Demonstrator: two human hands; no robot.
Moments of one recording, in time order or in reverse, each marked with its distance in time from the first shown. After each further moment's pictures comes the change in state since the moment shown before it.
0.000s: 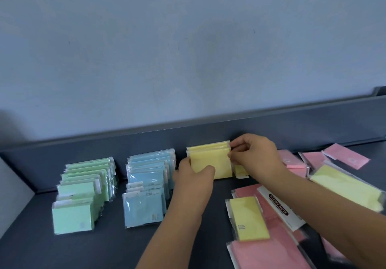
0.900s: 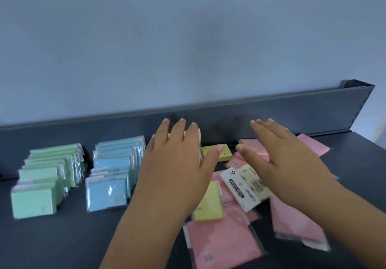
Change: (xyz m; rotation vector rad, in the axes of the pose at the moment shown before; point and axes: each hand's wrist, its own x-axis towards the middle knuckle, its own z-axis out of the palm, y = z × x) left_hand -0.053 0.033 0.018 1.133 0.083 0.663; right_hand -0.078 0.001 -0.117 -0.716 -0.051 -0.252
